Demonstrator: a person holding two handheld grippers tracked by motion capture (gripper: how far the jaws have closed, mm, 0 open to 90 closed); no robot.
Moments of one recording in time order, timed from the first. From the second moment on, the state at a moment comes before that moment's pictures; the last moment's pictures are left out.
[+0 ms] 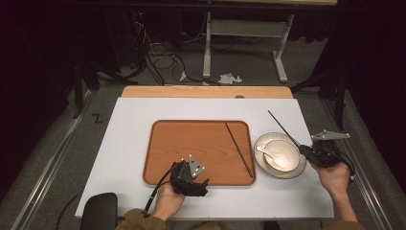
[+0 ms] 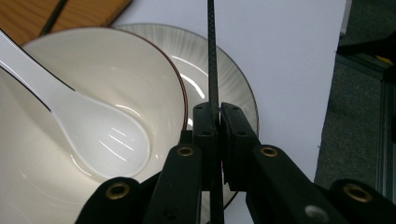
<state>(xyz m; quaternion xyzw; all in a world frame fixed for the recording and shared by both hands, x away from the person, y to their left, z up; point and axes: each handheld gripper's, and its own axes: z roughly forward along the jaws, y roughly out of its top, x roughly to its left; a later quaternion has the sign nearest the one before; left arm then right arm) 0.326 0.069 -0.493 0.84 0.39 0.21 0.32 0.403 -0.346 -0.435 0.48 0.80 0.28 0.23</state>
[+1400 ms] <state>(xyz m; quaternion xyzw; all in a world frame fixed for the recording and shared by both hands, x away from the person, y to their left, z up) 0.327 0.070 -0.494 0.84 0.39 0.21 0.32 0.367 -0.164 -0.479 0.29 0.92 0.21 0.15</state>
